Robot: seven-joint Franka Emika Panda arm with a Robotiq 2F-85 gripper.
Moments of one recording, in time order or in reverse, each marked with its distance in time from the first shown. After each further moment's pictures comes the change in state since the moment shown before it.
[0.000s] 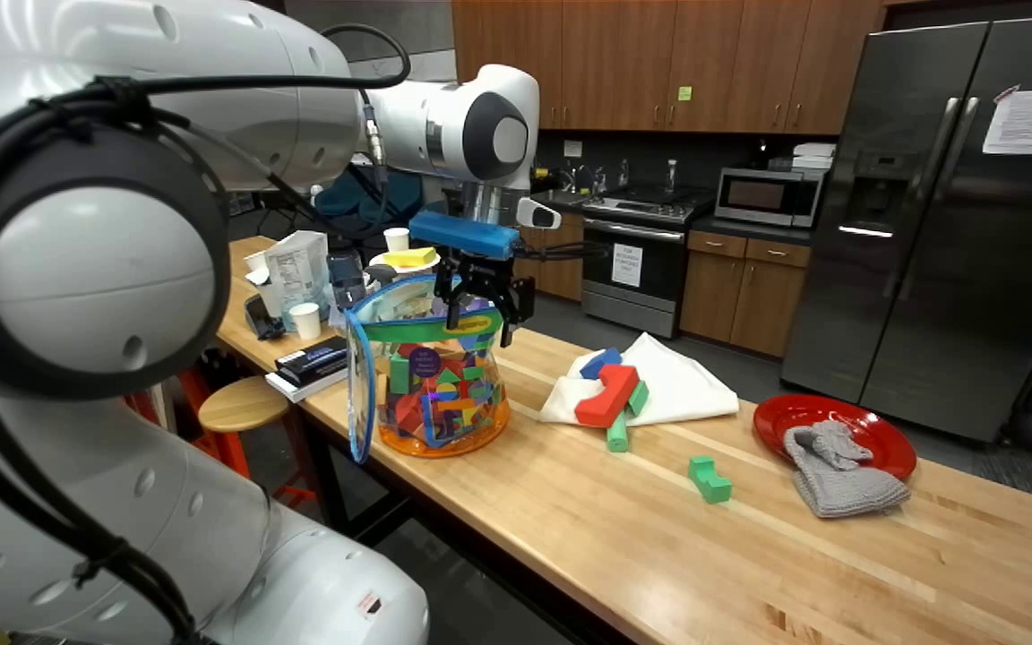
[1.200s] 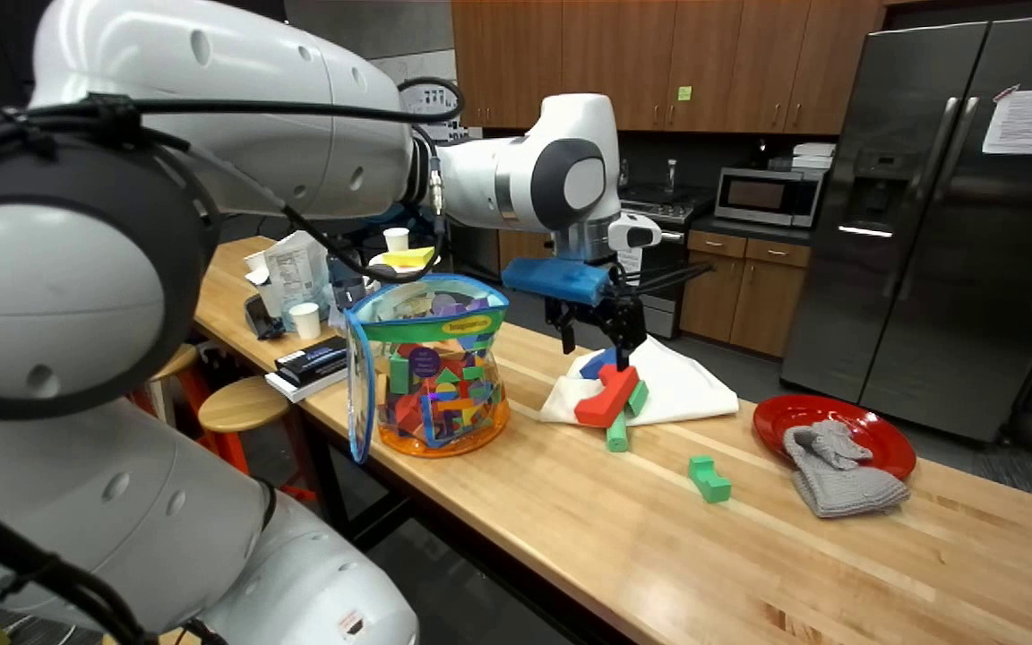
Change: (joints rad) arm -0.175 0.014 -0.080 -0.119 -0.214 0.400 0.062
